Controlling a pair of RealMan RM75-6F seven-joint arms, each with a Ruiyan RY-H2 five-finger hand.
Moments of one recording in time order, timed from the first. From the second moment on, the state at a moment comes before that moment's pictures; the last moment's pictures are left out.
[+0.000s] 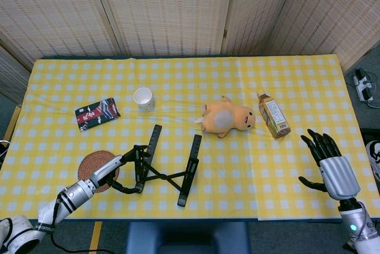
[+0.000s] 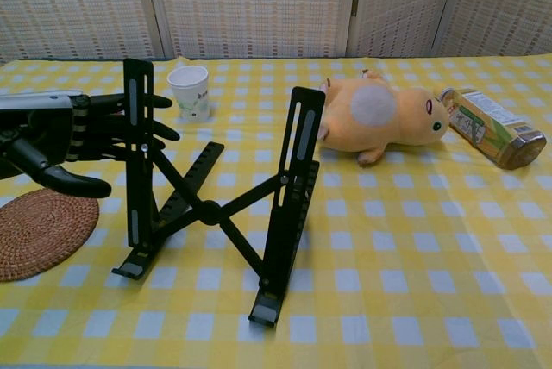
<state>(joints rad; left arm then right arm) -0.69 -1.20 0.10 -1.63 1.67 1.00 -1.10 0.15 -1.15 0.03 -1.56 -1.64 1.44 0.12</state>
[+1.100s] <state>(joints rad) -0.62 -1.18 0.12 -1.72 1.67 1.06 -0.96 0.63 -1.46 -0.04 -1.52 -1.80 1.07 0.97</state>
